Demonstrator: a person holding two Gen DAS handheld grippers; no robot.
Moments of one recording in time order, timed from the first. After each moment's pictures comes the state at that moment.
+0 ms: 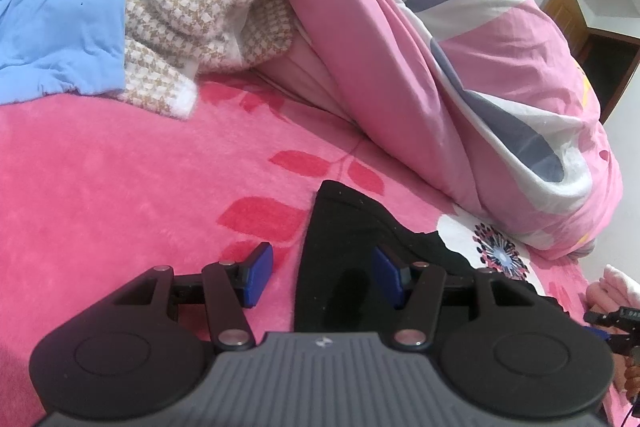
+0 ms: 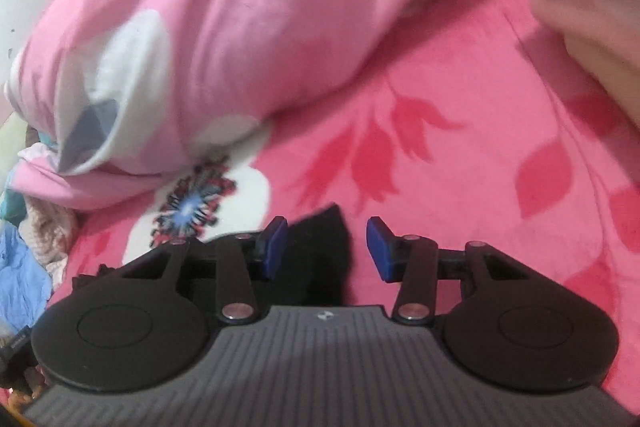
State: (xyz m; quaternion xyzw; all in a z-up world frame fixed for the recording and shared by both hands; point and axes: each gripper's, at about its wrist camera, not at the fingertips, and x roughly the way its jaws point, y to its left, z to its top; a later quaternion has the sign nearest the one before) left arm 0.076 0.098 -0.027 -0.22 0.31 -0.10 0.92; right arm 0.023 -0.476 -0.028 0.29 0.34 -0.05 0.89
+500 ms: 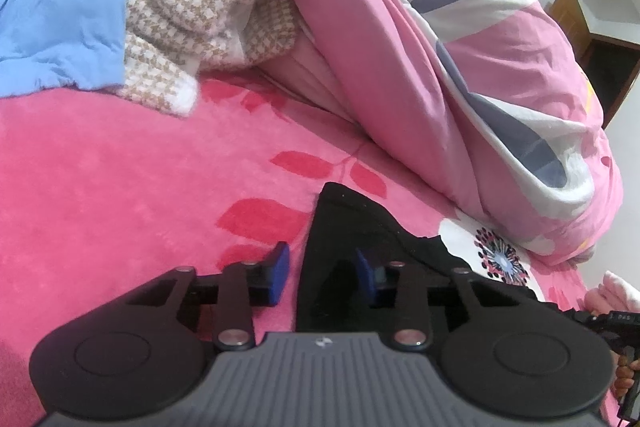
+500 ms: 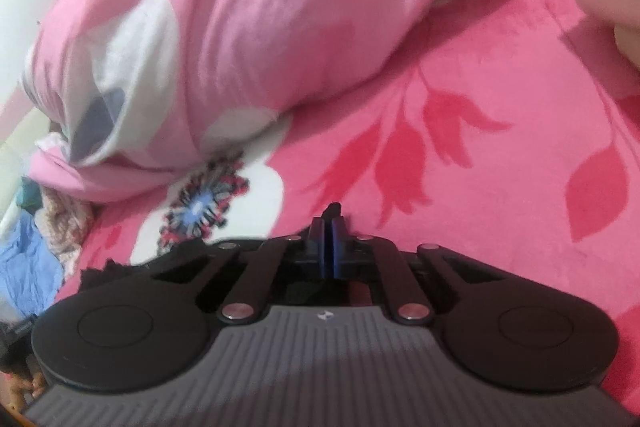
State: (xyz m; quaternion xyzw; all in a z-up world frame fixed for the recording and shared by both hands) left arm 0.080 0.101 -0.031 -0.24 0.31 -0.10 0.91; right arm 0.037 -0.470 -0.031 0.28 0.31 -0.01 0.91
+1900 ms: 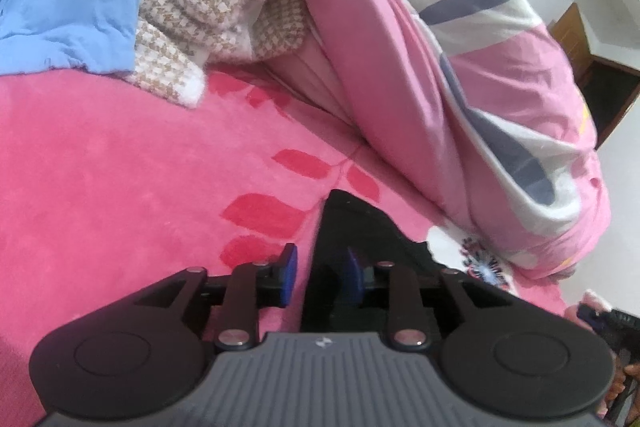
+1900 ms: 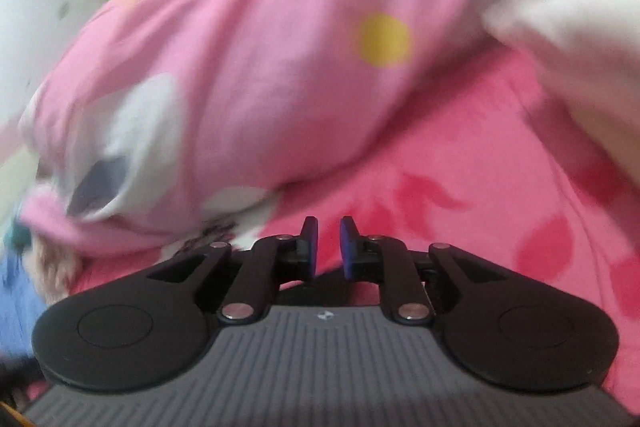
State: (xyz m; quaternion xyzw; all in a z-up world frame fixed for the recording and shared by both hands) left arm 0.075 0.110 -0.029 -0.27 0.32 -0.12 0.90; right arm 0.026 -0.447 0.016 0.21 0.25 -0.02 0.94
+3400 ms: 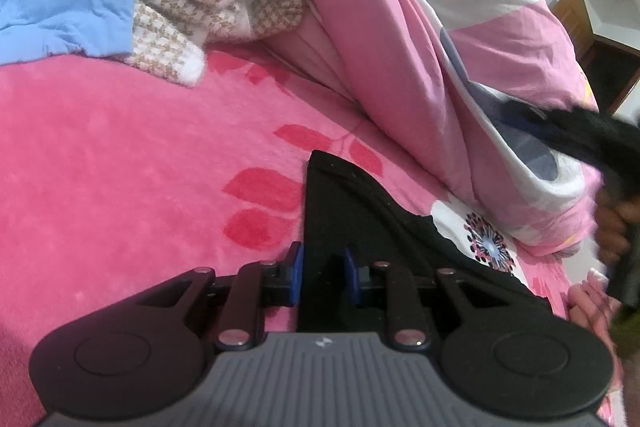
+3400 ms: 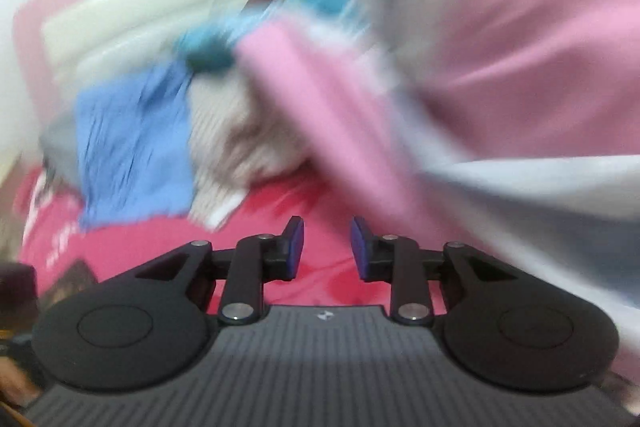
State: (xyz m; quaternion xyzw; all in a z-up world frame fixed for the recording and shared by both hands) left arm 0.072 0.107 -0.030 -0.26 0.35 -0.11 0.89; right arm 0.193 -0.183 0.073 0.01 0.30 0.28 0.91
